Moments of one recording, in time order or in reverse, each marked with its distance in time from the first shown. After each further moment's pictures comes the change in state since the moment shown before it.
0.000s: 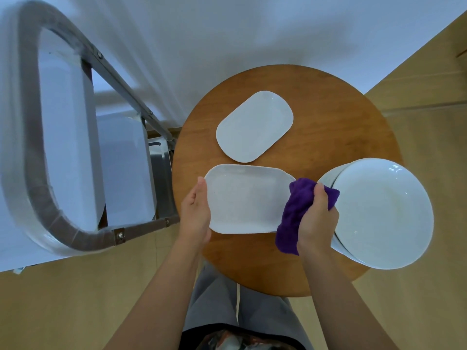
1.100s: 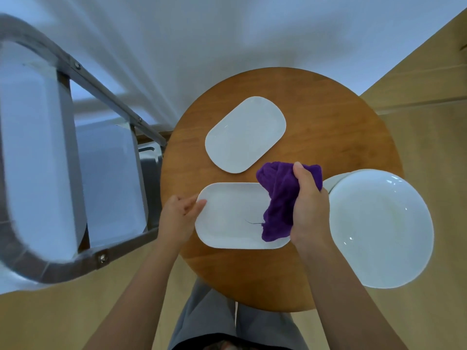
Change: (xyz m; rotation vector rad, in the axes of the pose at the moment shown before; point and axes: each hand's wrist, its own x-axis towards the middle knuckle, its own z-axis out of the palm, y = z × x) left_hand 0.048 -0.015 -0.020 0.904 0.029 0.217; right_hand 0.012 -0.051 0.018 -0.001 -0.261 0.020
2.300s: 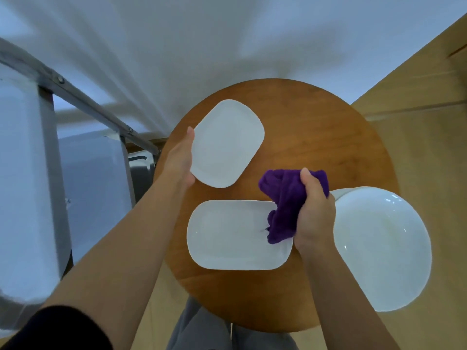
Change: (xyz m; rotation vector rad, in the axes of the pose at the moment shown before) left_hand 0.108 0.106 -0.022 -0.941 -0.224 -0.350; right_hand 0.026 -0.016 0.003 0.086 0.075 -0.060
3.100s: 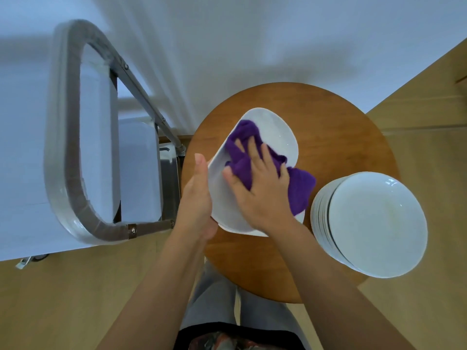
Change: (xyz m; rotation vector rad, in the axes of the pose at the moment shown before) left_hand -0.167 -0.057 -0.041 -0.222 -0.194 0.217; right_hand -0.080 0.024 0.045 -0.958 -0.406 -0.831
